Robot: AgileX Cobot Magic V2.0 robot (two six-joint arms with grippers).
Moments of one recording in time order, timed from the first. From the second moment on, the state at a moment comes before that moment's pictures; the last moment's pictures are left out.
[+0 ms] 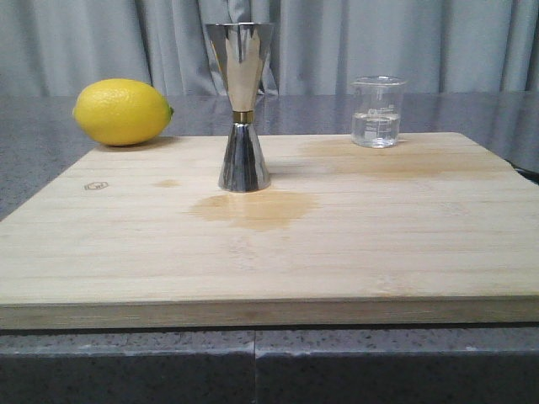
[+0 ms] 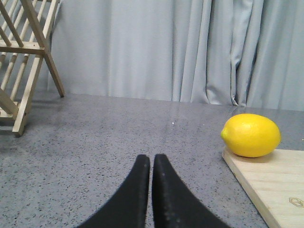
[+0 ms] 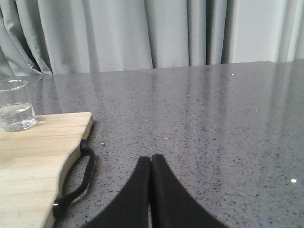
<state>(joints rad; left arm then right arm) -0.08 -0.01 0.00 0.06 -0.02 -0.14 -0.09 -0.01 0.01 -0.06 0.08 0.10</state>
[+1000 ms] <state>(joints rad) -0.26 0.35 -0.25 -0.04 0.05 -0.14 -0.09 0.25 -0.31 0.09 0.29 0.10</state>
